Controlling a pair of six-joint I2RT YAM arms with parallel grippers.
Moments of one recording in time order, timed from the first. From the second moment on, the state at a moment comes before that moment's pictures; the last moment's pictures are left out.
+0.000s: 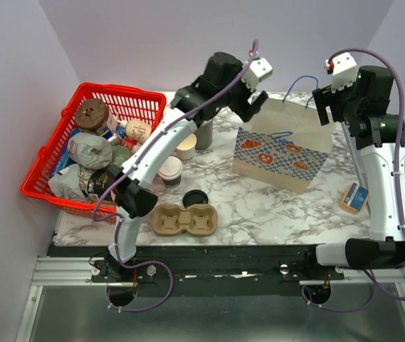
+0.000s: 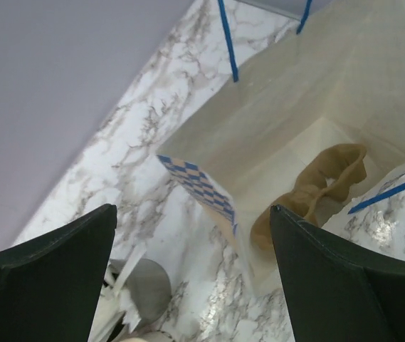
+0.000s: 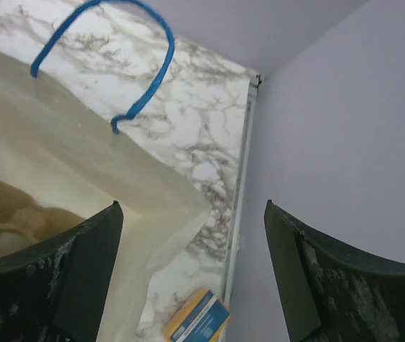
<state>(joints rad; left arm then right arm) -0.70 2.03 2.42 -0.73 0.22 0.24 0.01 1.35 1.73 -0.81 0.06 -0.47</state>
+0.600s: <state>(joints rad) -0.75 2.18 2.42 -0.74 0.09 0.21 -0.05 1.34 1.51 -0.94 0.06 -0.38</state>
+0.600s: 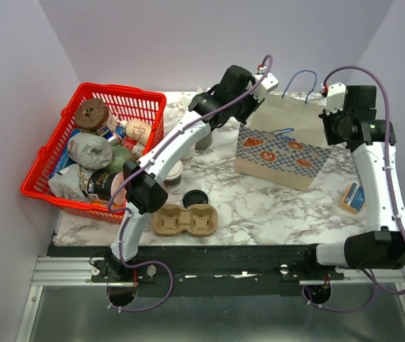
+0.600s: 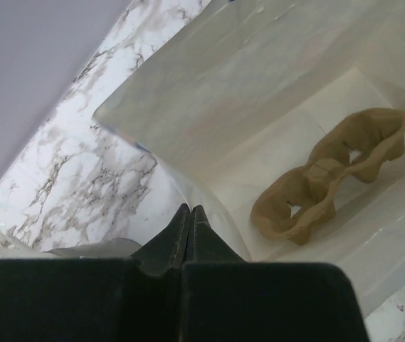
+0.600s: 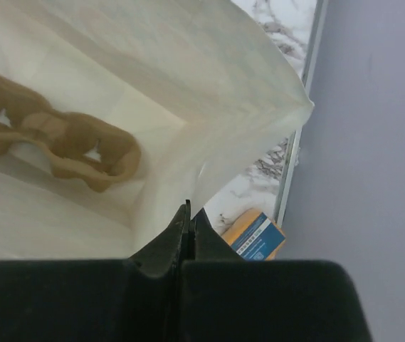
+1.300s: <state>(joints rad) -0.83 1.77 2.23 -0.57 0.21 0.20 -0.02 1.27 1.87 -1.07 -0.16 -0.26</state>
